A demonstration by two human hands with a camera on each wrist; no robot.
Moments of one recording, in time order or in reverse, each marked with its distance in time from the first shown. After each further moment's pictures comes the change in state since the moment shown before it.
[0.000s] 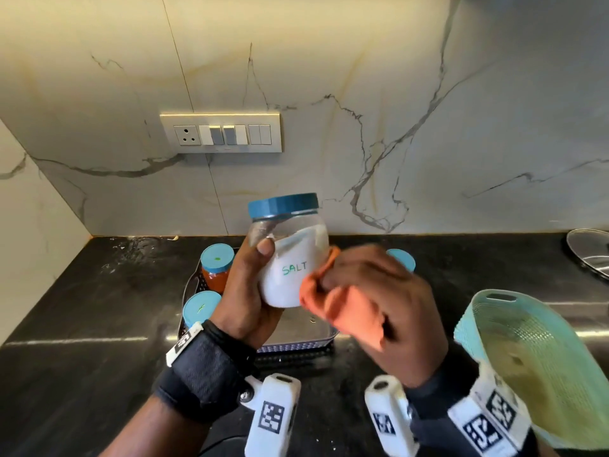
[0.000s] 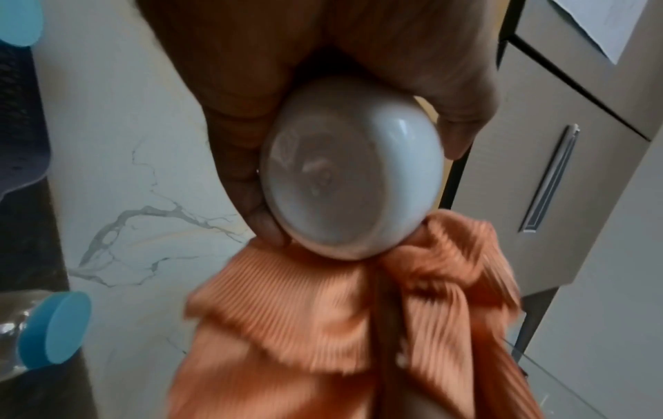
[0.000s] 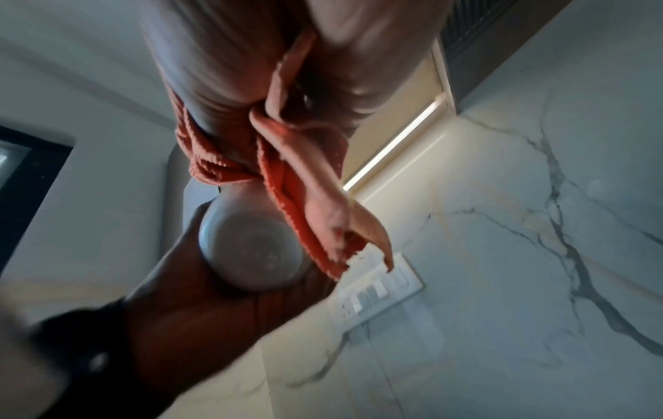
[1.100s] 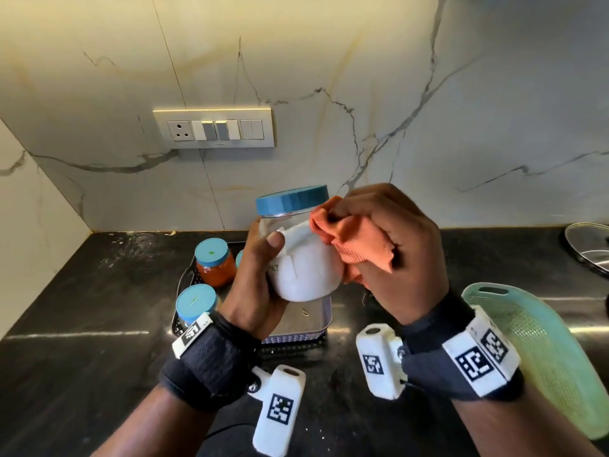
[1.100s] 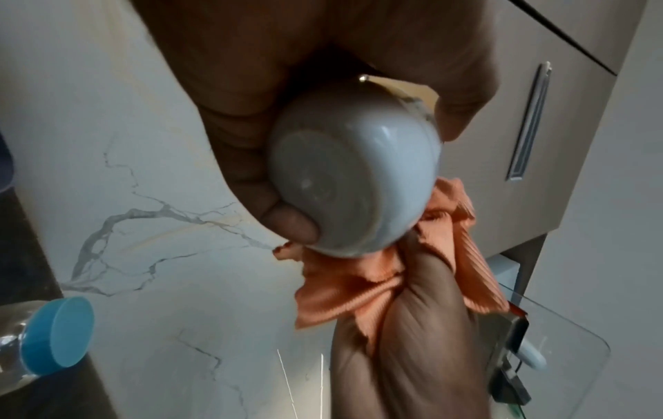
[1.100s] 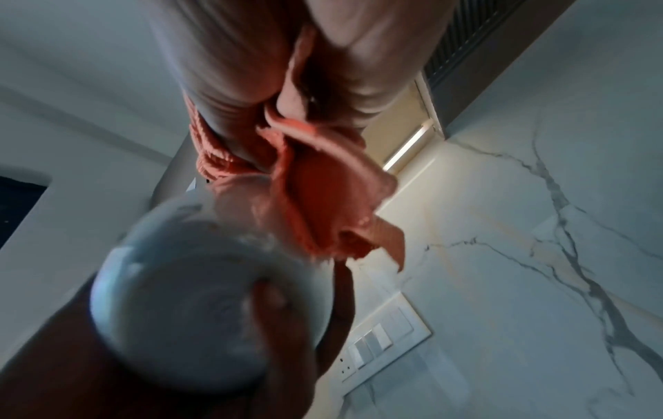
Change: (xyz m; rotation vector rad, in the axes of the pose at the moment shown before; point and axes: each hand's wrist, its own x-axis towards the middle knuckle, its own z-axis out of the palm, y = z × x) left_hand 0.000 -0.016 0.027 0.081 0.013 0.008; right_hand 0.029 0.019 -0.029 0.085 0.167 0.021
